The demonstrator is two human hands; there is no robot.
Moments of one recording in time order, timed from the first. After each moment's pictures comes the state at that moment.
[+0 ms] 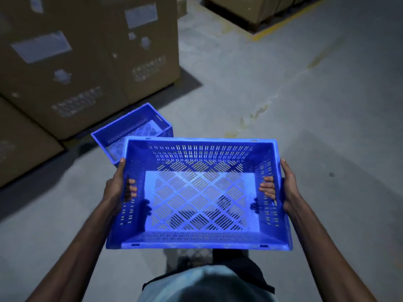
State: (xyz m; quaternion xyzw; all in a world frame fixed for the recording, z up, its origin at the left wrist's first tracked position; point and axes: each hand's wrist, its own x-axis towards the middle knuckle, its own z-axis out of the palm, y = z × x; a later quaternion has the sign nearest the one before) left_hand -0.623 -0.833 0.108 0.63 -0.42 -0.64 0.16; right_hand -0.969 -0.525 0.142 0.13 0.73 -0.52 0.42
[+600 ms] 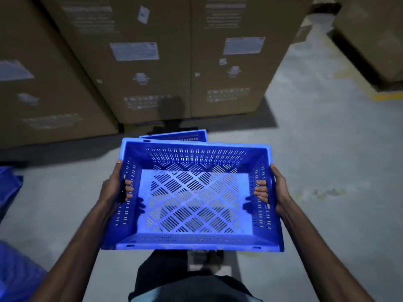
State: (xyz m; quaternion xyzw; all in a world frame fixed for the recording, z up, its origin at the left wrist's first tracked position) left_hand -0.723 -1.042 0.088 0.73 -0.21 -0.56 0.33; right_hand -1.189 -0.969 0.115 -0.09 0.73 -0.35 0.58
